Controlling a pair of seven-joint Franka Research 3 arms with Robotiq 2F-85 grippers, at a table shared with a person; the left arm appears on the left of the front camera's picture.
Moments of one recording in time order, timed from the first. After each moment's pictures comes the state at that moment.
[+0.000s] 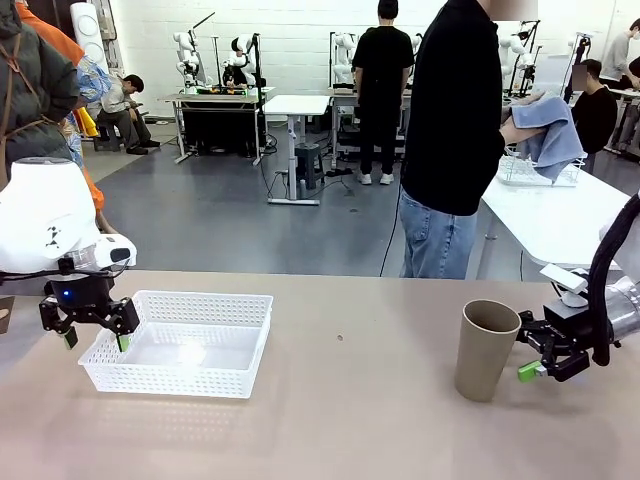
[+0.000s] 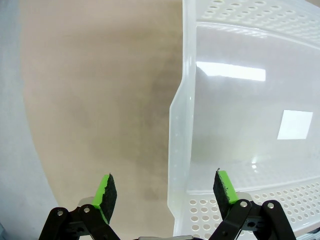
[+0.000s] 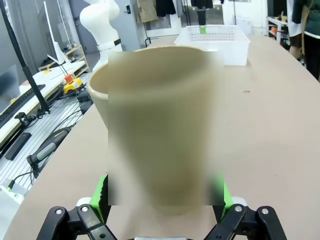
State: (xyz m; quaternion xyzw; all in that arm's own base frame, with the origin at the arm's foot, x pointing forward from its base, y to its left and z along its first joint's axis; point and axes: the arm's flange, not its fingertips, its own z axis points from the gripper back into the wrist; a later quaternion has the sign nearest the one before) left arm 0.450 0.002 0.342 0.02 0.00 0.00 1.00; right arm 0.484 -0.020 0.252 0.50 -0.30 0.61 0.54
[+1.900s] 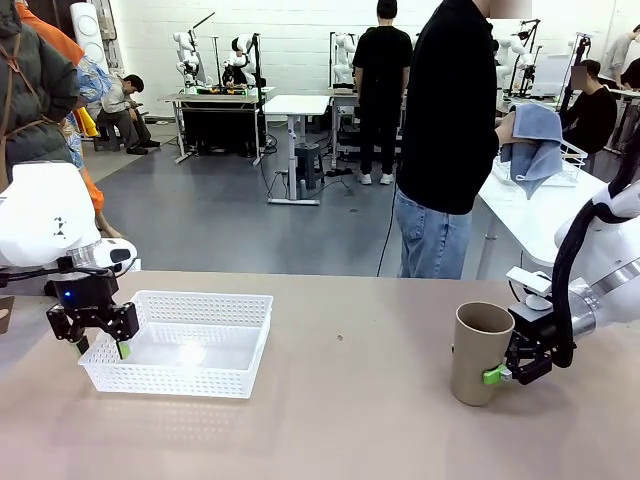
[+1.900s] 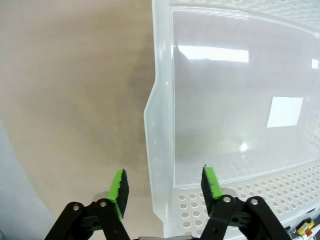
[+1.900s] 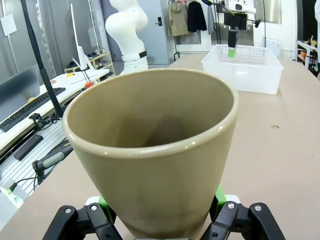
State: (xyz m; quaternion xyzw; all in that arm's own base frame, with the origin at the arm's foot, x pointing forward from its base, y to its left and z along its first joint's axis) left arm 0.458 0.005 0.336 -0.03 0.04 -0.02 1.00; right arm 0.488 0.038 0.240 0.54 -0.30 0.64 0.46
